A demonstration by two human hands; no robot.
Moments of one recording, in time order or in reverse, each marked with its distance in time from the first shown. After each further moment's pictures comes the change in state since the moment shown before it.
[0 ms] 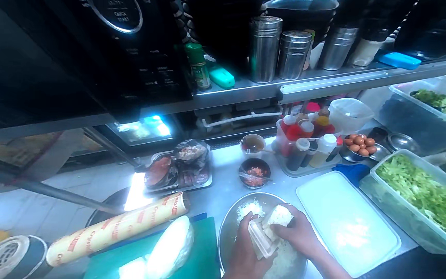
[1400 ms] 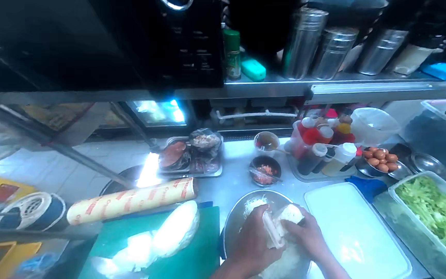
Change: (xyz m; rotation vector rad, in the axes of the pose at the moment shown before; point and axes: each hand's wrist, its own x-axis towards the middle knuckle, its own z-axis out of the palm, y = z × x) left_hand 0.023 0.004 0.000 0.144 -0.059 -0.062; right_hand 0.021 0.031 -0.004 0.010 0.017 0.065
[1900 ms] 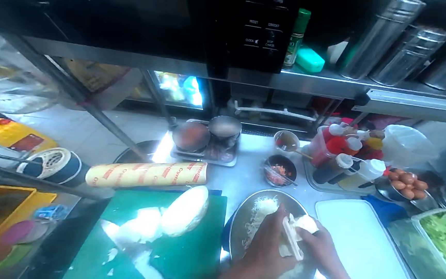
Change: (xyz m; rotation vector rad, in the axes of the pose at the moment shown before) left_hand -0.004 -0.004 0.015 -0.161 0.034 0.013; right_hand 0.009 0.031 -0.002 0.088 0.006 0.049
